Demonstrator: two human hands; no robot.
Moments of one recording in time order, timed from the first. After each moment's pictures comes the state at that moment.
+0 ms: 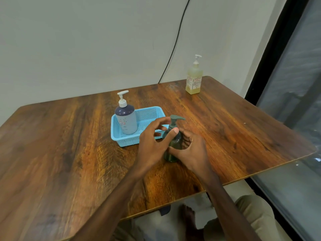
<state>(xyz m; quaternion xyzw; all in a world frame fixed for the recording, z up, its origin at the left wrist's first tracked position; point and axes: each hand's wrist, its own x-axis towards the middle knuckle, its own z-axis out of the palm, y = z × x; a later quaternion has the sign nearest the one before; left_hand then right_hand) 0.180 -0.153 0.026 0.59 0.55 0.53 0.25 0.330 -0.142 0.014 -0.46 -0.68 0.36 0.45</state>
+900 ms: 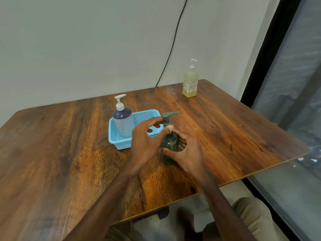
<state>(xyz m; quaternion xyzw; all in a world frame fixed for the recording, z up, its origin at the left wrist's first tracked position) 0.177 -0.153 0.051 0.61 0.57 0.52 0.18 0.330 -0.136 0.007 -0.49 -0.67 0.35 0.44</state>
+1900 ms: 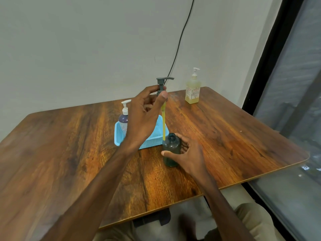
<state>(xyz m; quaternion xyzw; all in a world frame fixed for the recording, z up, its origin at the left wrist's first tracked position) 0.175 -0.152 0.133 0.61 0.46 0.63 0.18 0.330 -0.141 0.009 -0.50 -0.66 0.36 0.43</state>
